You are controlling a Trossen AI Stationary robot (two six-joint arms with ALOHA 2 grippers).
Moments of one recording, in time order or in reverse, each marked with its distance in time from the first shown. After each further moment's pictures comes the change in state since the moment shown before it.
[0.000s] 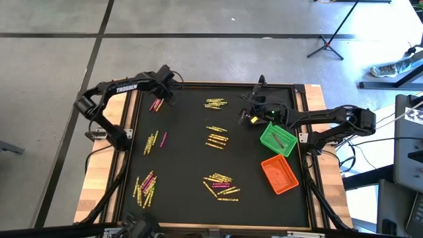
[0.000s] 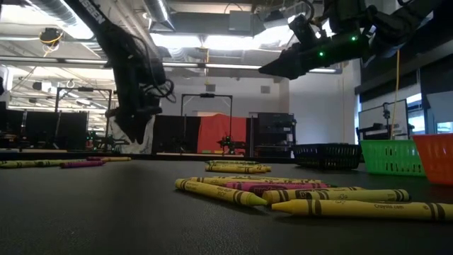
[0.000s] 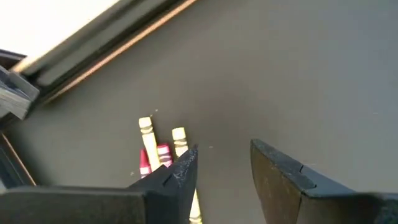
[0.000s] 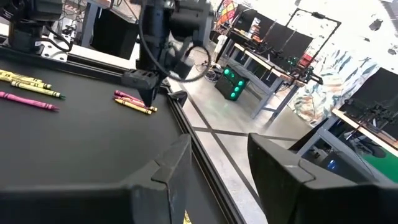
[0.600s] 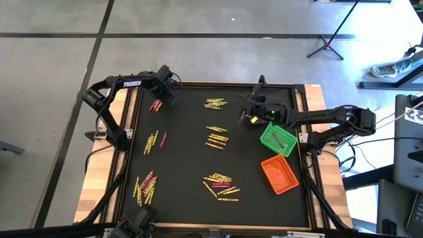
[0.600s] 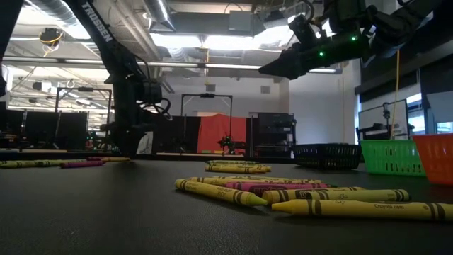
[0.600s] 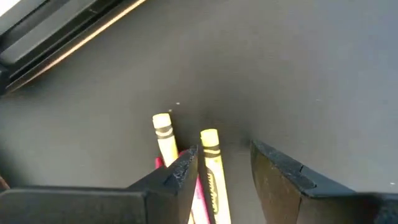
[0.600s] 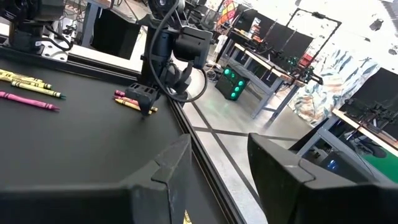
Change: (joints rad) left arm 0.081 0.130 -0.001 0.035 0.035 0.050; right arm 0.000 0.000 0.000 0.000 -0.001 0.000
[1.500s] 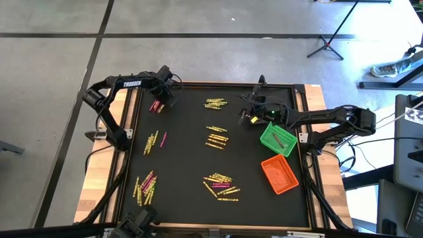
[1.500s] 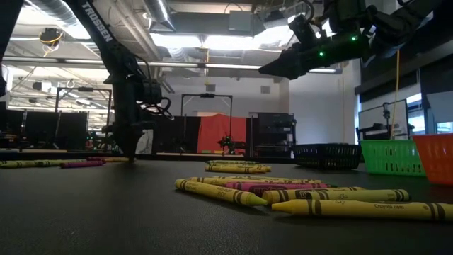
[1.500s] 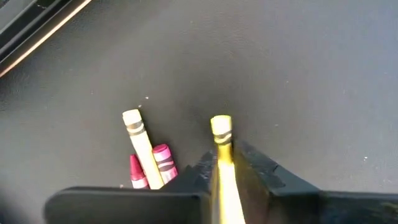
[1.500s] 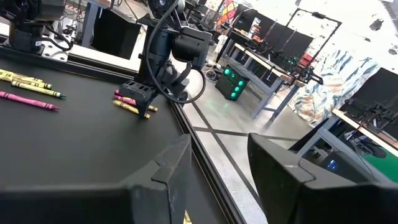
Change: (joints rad) left arm -0.002 0.000 0.000 -0.024 0.065 0.067; right arm 0.000 0.000 0.000 0.000 -0.001 0.000
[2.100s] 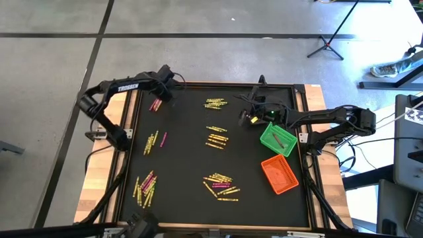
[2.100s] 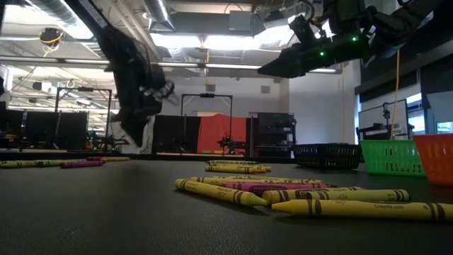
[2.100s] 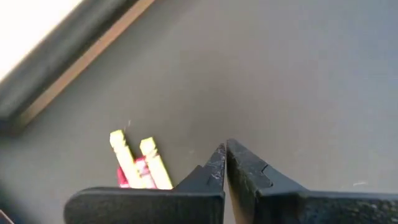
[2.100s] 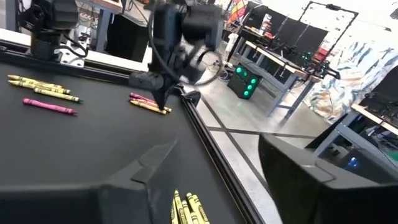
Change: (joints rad) left arm -0.085 -0.126 0.000 0.007 -0.001 0.031; right arm 0.000 0.000 0.000 -0.018 -0.051 0.058
